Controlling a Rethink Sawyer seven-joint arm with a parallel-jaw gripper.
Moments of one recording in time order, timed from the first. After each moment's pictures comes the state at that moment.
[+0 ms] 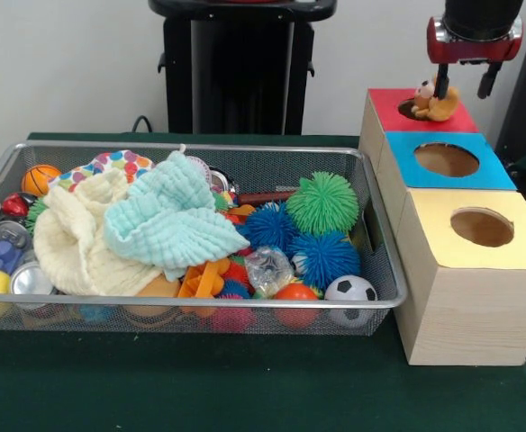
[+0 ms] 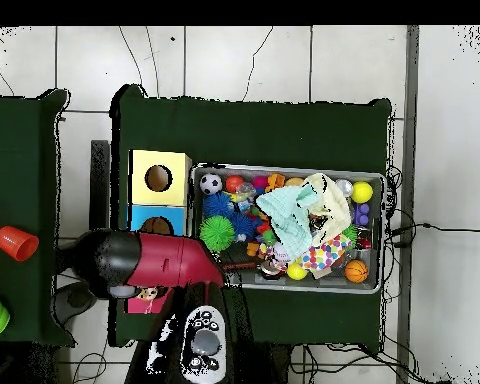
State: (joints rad) arm 0.12 -0.72 -0.02 1.81 0.27 0.81 1.71
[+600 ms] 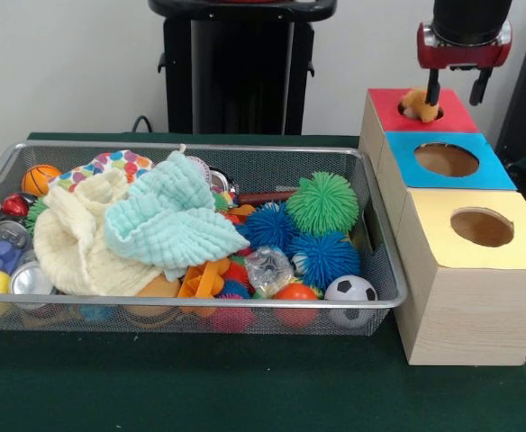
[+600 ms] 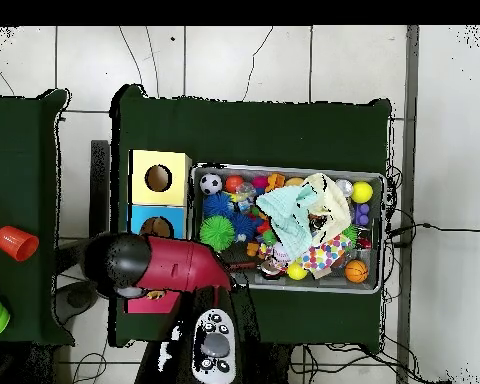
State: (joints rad) arm 0.10 -0.72 -0.03 1.84 0.29 0.75 1.71
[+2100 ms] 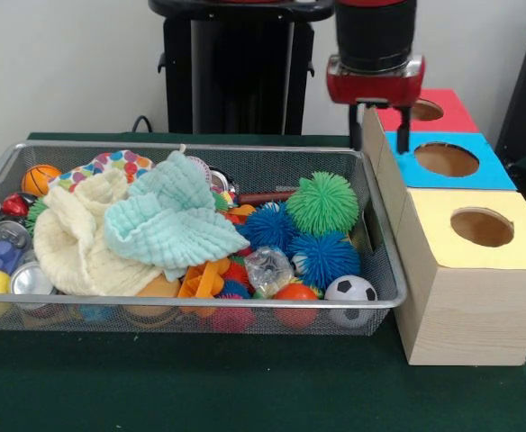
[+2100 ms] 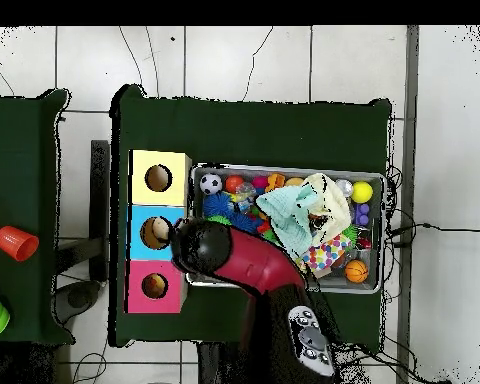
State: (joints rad) arm -0.17 -0.72 0.05 1.90 0.30 0.47 1.71
